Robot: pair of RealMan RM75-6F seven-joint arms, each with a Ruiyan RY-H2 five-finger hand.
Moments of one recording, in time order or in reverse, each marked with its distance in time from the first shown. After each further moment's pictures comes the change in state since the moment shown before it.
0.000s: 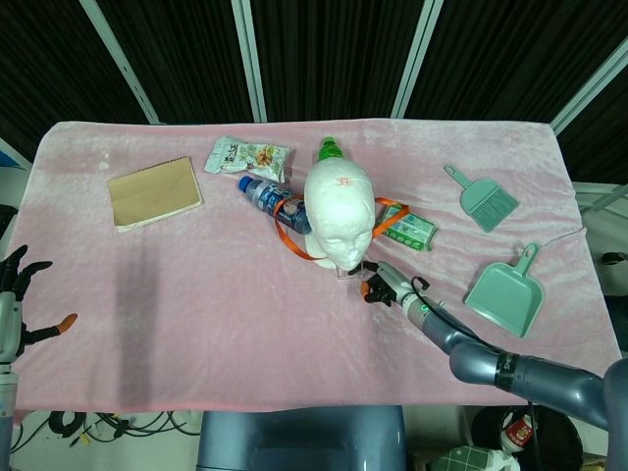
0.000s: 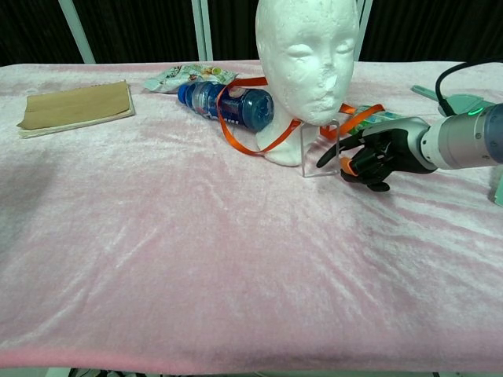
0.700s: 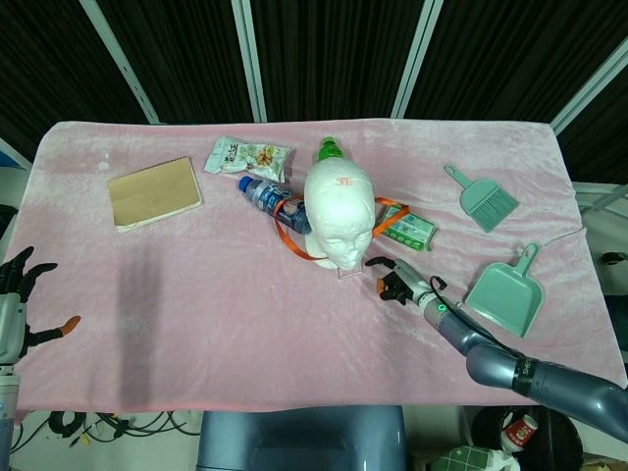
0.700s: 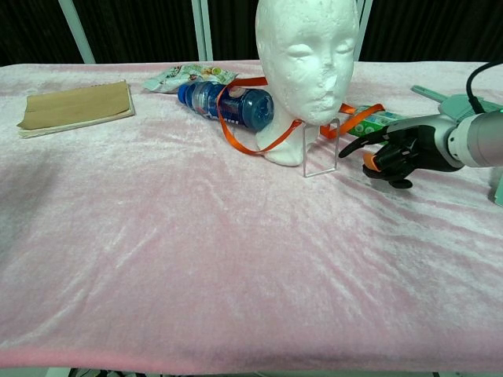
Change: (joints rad) left arm -0.010 0.007 0.025 0.001 0.014 0.008 -0.002; right arm -0.078 0.037 0.039 0.006 -0.067 -0.025 0.037
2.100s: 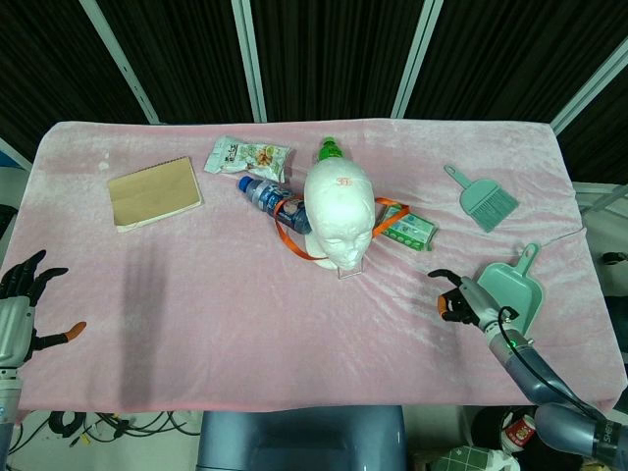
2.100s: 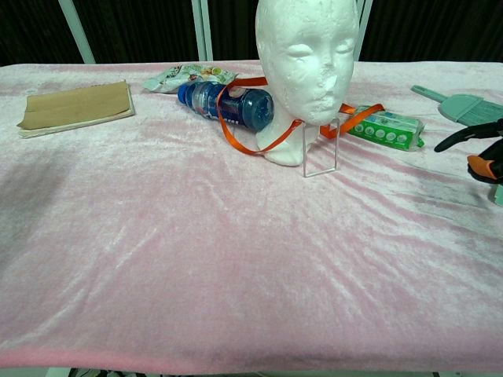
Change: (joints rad) left arm -0.042 0.021 0.085 -0.001 0.022 0.017 -0.021; right arm -0.289 0.232 -0.021 -0.229 -0.241 0.203 -0.001
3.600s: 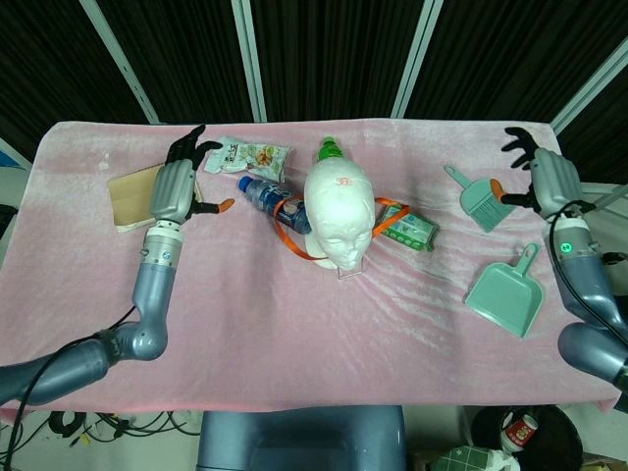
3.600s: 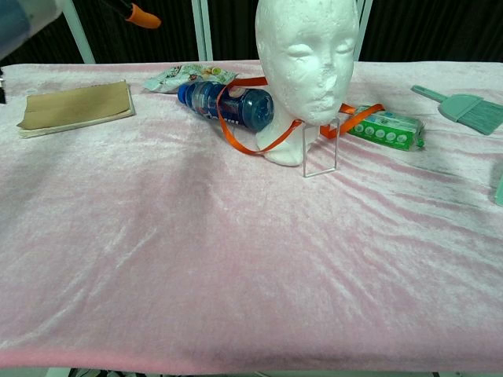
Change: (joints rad) left arm -0.666 -0.361 -0.439 0.266 -0.424 -0.404 0.243; right arm 0.140 0.164 0.176 0.163 0.148 0.218 -0.259
